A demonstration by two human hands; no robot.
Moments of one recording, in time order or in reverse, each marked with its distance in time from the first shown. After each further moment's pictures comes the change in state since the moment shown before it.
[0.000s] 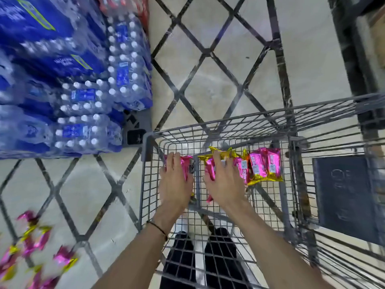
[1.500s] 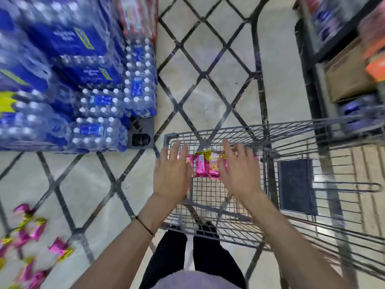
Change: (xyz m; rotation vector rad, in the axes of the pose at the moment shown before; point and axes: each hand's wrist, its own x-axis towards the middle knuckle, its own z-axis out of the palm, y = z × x) left_hand -0.106 0.011 -0.188 0.197 0.161 0.349; right_hand -0.122 -0.072 -0.169 -0.303 0.220 -0.109
